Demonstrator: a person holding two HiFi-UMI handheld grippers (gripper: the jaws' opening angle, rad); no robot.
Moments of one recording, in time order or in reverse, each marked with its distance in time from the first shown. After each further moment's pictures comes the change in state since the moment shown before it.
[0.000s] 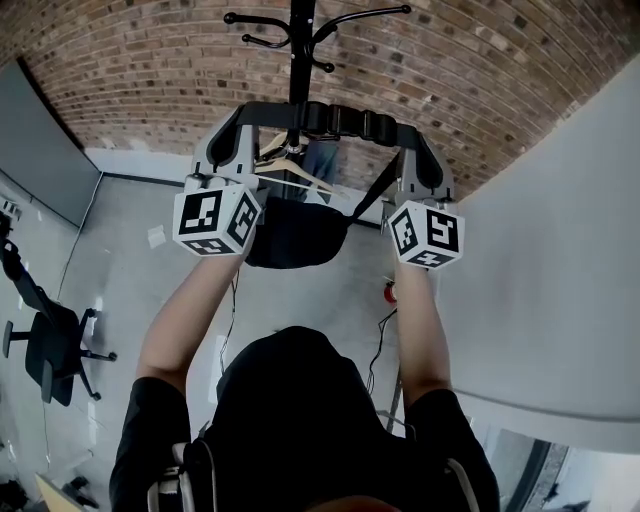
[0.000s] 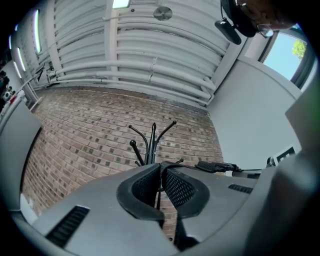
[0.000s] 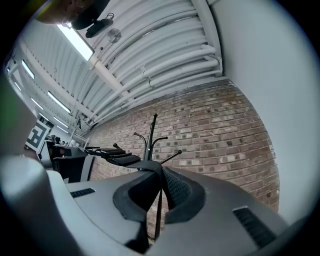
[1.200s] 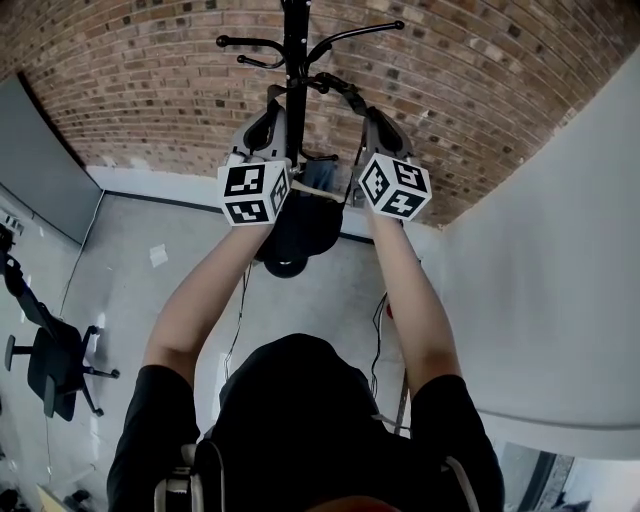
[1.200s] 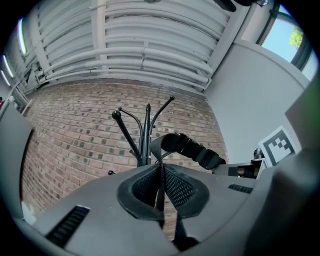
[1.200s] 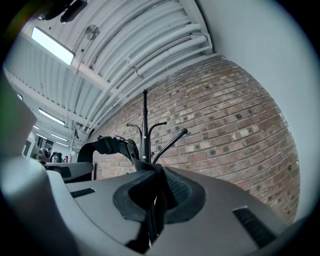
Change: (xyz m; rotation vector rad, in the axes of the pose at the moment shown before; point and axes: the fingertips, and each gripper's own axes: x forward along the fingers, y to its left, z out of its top) left arm 0.085 -0.006 -0.068 0.070 0.106 -0.020; right arm 0.111 0.005 -0.059 0.185 0.075 0.042
